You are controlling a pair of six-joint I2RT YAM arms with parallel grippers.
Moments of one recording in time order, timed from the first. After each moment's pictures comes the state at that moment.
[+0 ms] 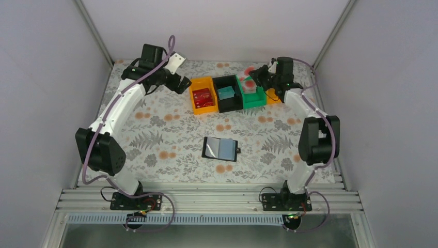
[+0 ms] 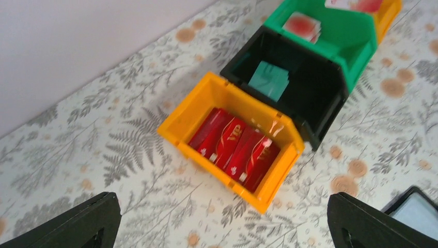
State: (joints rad) left arm -0.27 1.67 1.67 -0.75 0.33 0.29; right arm 0.12 1.75 1.33 -0.05 -0.58 0.95
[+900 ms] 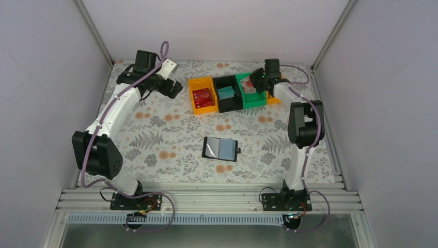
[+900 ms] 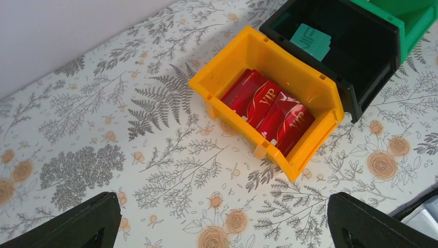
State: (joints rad) left arm -0.21 1.60 1.52 -0.73 0.24 0.30; right arm 0.15 2.07 1.55 -0.16 -0.23 1.15
